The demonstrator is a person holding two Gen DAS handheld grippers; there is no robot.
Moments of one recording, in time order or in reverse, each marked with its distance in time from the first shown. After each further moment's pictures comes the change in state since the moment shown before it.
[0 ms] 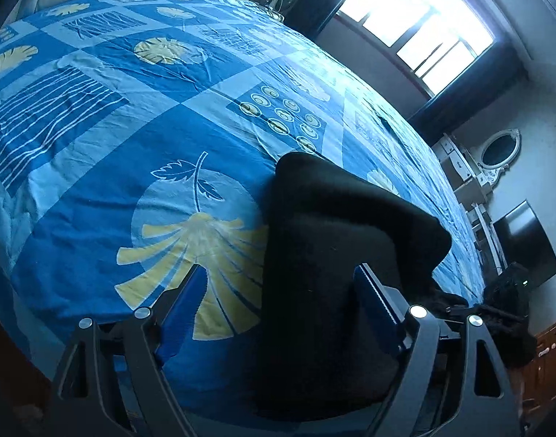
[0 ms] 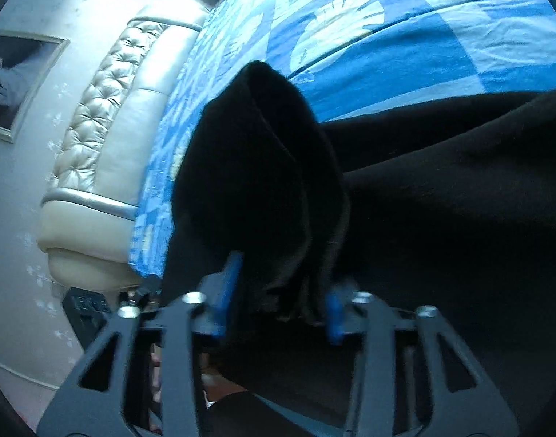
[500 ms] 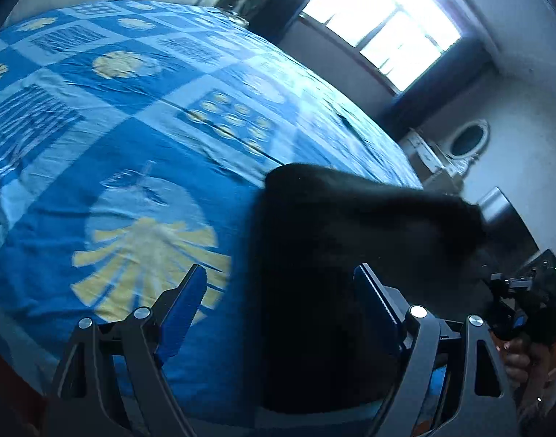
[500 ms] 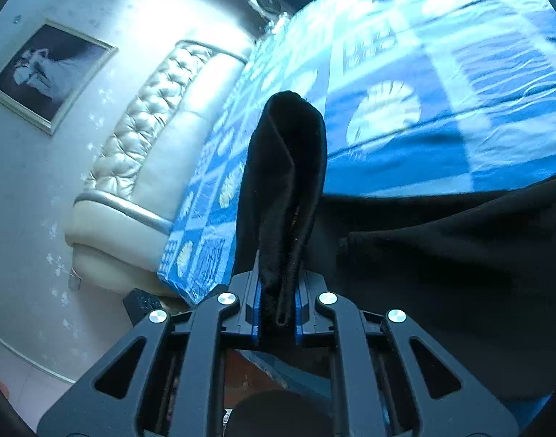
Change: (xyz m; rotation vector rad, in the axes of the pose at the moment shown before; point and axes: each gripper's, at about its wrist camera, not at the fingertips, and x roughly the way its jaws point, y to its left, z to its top) left arm -0.008 -0.032 -0.008 0.072 -0.007 -0.149; right arm -0.117 0.031 -0.006 -0.102 -0.187 0.116
